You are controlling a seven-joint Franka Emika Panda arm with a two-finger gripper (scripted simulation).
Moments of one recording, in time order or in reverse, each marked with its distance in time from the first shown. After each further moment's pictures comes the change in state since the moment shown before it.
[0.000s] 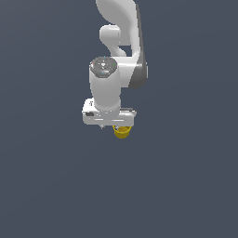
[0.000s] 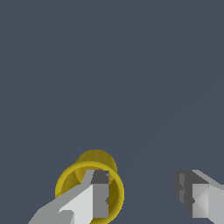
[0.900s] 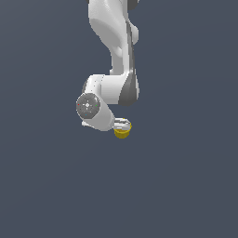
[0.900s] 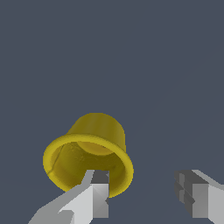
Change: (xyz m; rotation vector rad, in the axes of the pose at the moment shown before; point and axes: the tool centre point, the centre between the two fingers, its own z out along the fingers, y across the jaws) arm -0.040 0.004 0.056 0.119 -0.384 0.099
